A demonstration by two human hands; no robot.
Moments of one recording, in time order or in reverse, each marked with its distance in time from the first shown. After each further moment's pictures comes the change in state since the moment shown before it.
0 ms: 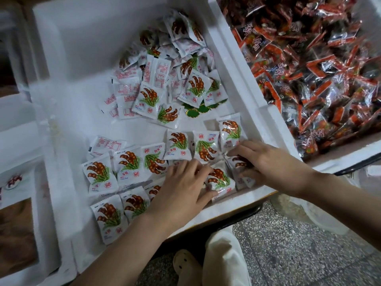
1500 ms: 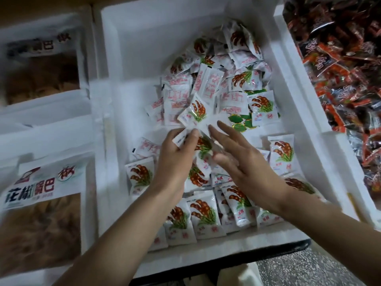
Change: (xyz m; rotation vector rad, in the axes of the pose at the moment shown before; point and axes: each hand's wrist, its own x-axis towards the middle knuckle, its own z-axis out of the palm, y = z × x) left_hand 0.013 -0.064 -0.063 -1.415 0.494 -0.718; right_hand 0.101 -0.091 0.003 0.636 0.224 0.035
